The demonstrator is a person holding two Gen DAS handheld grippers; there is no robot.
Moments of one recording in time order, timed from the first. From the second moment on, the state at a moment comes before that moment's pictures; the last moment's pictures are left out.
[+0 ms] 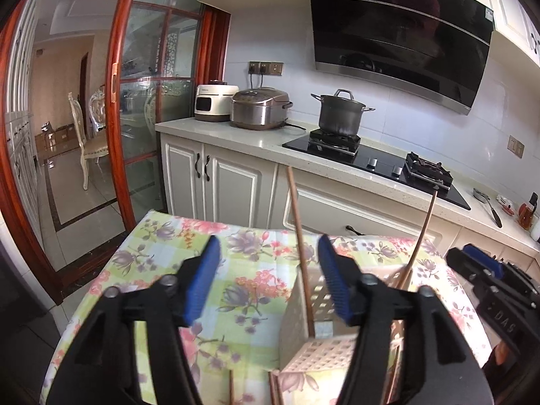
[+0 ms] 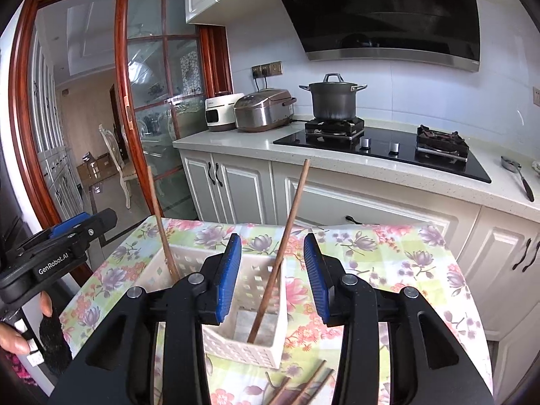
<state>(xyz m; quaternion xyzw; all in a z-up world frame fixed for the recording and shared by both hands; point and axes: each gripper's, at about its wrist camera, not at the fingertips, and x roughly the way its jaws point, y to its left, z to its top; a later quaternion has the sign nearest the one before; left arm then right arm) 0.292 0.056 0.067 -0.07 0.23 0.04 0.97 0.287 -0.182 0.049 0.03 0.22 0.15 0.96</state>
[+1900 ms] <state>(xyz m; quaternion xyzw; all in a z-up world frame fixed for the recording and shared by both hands) 0.204 0.080 -0.099 -0.05 0.41 0.03 0.91 0.251 -0.203 -0.122 0.01 0.43 0.05 0.90</state>
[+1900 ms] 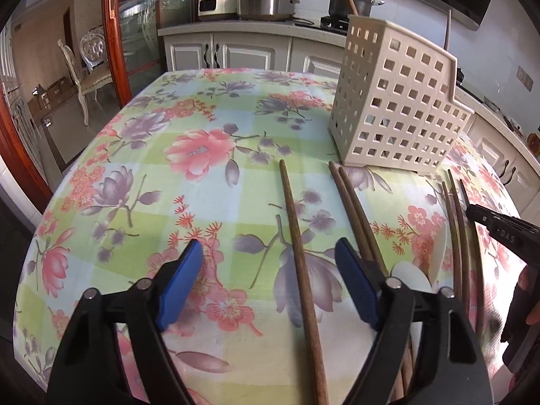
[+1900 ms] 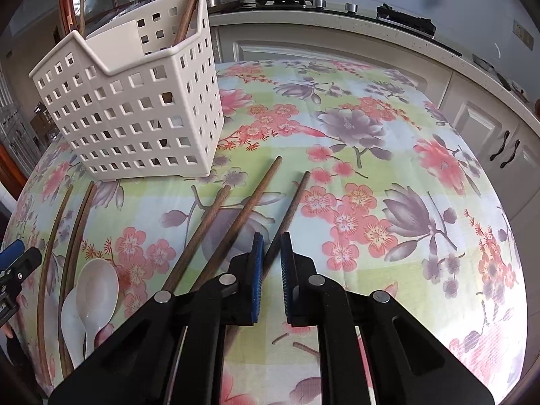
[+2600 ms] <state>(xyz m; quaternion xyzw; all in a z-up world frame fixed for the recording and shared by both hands) 0.245 0.062 -0.107 0.00 0.45 0.02 0.89 0.246 -0.213 -0.122 -0.01 0.45 0.08 0.89</state>
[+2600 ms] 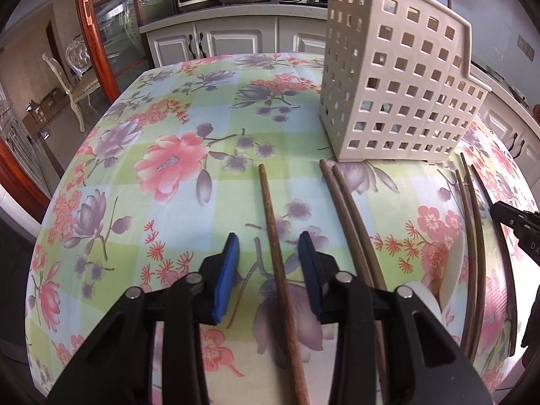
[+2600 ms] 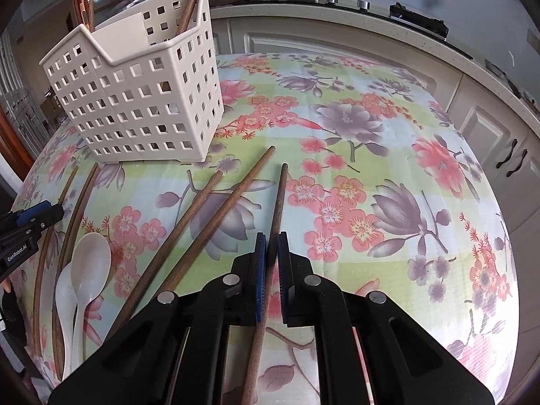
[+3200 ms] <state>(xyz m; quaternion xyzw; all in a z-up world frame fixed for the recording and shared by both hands) 0.234 0.070 -0.091 -0.03 0.42 0.01 0.90 0.235 -0.216 -0.104 -0.02 0.41 0.09 0.91</state>
